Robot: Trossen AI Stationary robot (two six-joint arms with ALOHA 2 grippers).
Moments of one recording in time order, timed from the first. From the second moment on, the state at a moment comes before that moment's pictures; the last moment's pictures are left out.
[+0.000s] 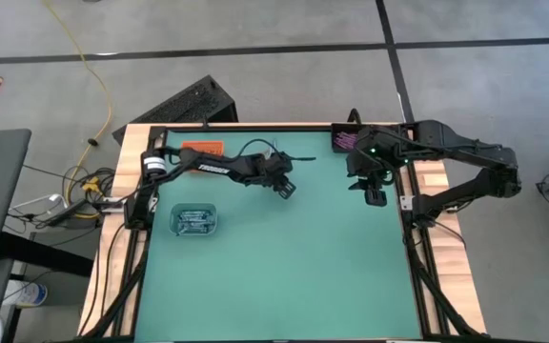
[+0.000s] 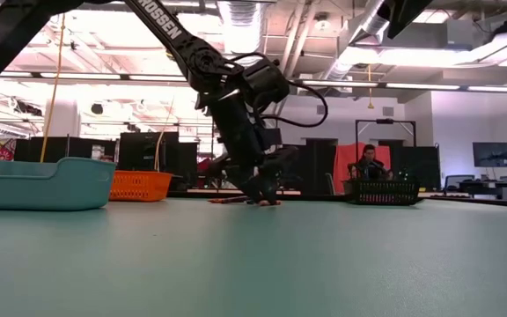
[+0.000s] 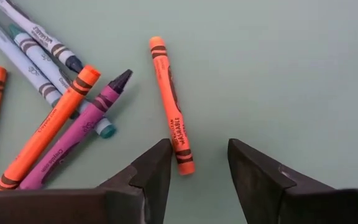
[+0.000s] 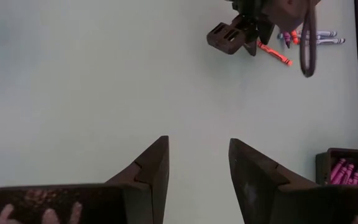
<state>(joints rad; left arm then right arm) 0.27 2.08 1.34 -0.18 -0.26 -0.44 -0.14 1.23 1.50 -1.31 -0.08 -0.15</state>
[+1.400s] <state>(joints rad) 0.11 2.03 1.60 -0.85 -0.59 0.12 -0.14 1.23 1.50 -1.30 -0.08 -0.17</state>
